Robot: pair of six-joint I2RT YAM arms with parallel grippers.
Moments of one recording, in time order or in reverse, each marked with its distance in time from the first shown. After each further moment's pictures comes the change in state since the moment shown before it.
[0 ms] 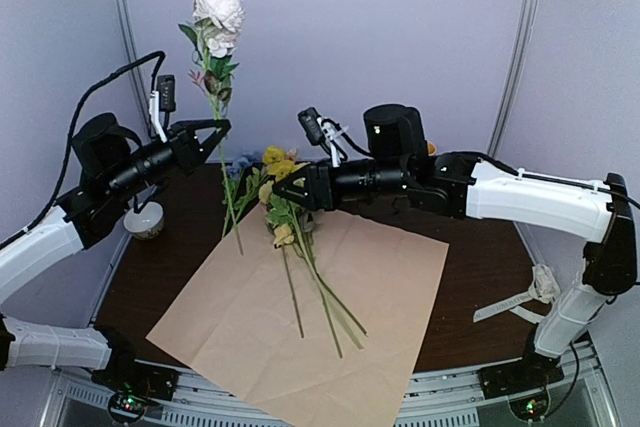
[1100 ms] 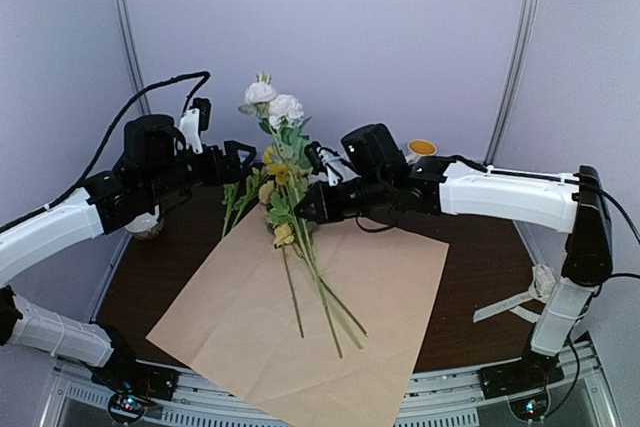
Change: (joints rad) left arm -0.173 0.172 0.106 -0.237 -0.365 -0.061; right arm -0.045 0.094 0.041 -0.162 0.090 0.110
